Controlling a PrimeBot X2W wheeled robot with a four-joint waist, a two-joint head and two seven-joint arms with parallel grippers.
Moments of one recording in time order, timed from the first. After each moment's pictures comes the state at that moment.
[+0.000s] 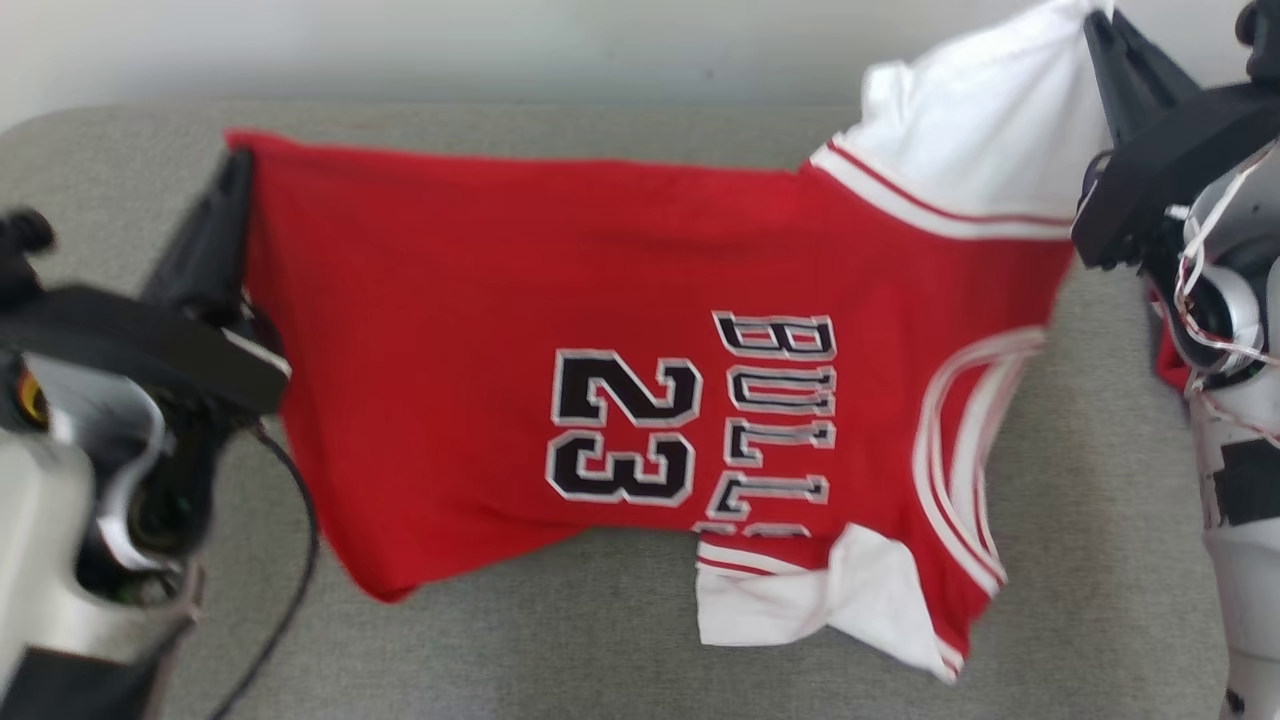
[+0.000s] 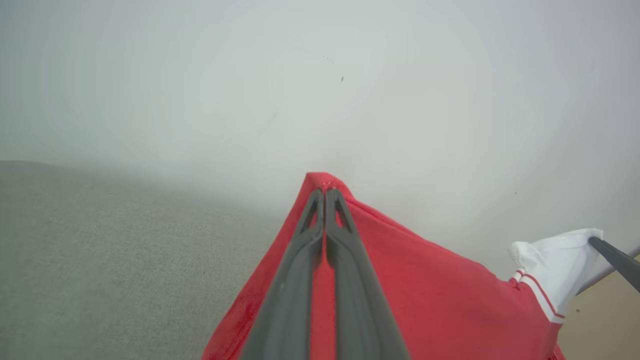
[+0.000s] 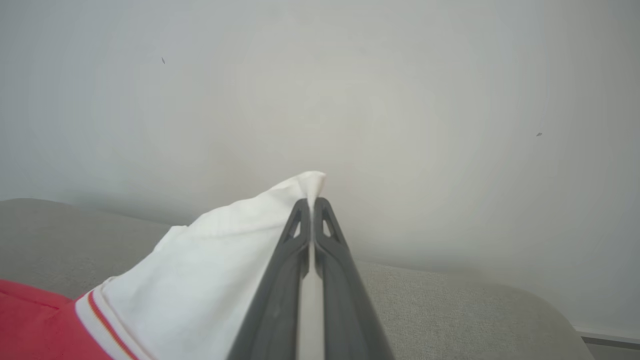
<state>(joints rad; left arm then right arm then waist) -0.56 0.39 -0.22 -0.02 -0.94 0.13 0.16 -0.80 -0.30 0.03 0.23 0.23 0.13 0.44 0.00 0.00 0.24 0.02</state>
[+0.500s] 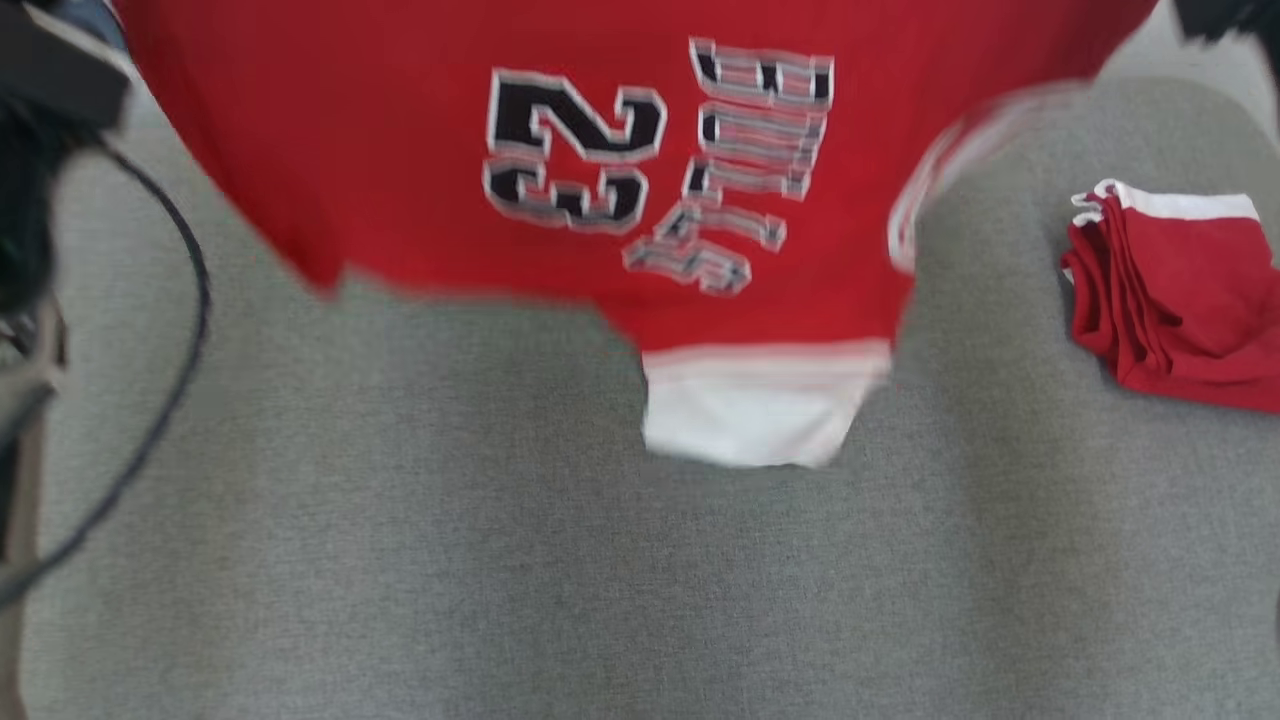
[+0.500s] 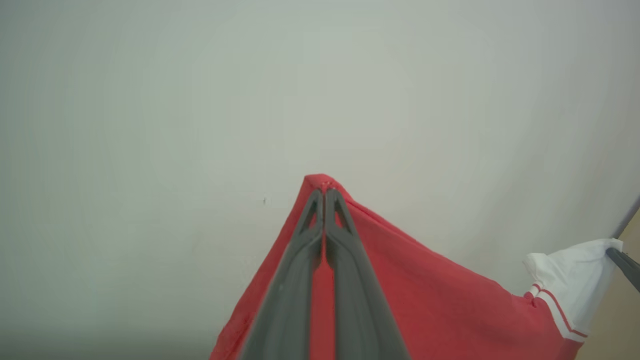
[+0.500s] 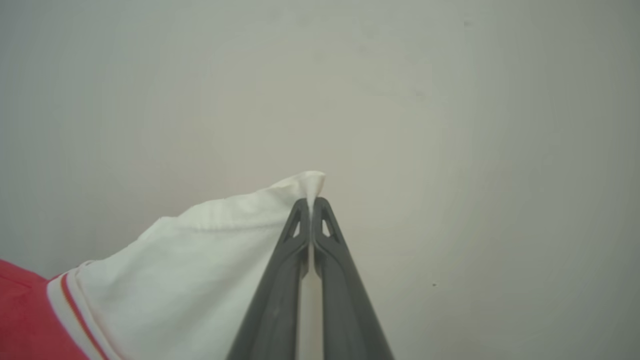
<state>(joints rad) -0.99 0.44 -0.19 0.08 -0.94 0.11 0.23 -1.11 -0.36 0.12 0.27 0.21 0.13 0.29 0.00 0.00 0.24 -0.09</state>
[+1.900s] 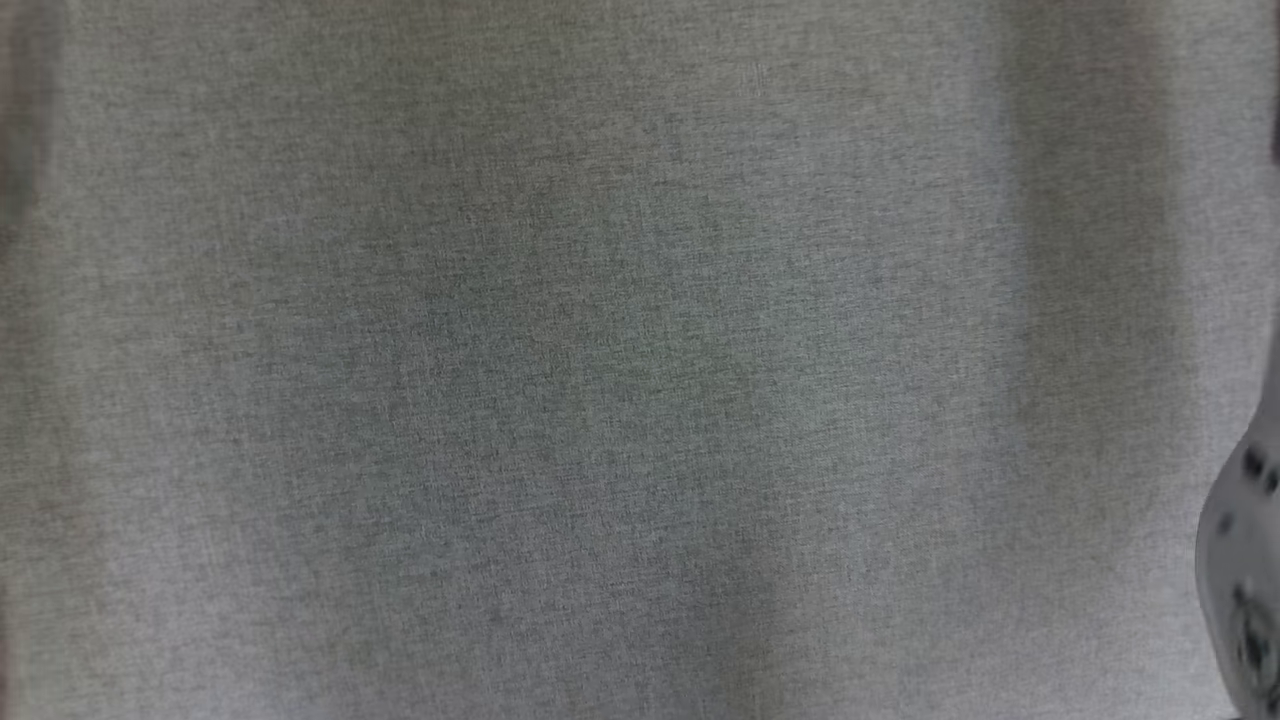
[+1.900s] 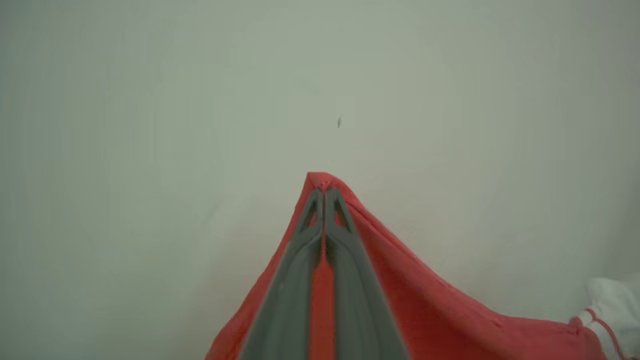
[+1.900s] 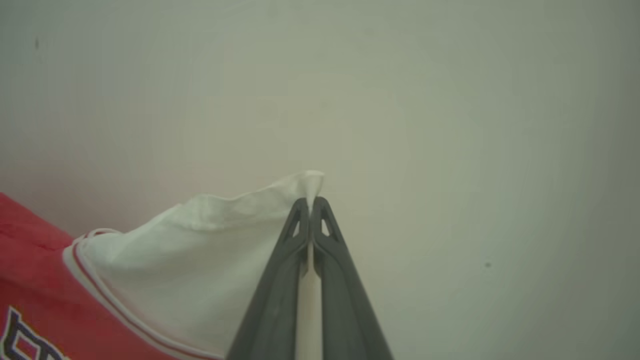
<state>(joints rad) -1.38 0.38 -0.19 0.42 -0.73 -0.11 -0.26 -1.31 -0.20 0.00 0.24 -0.16 0.13 -0.07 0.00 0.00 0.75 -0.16</state>
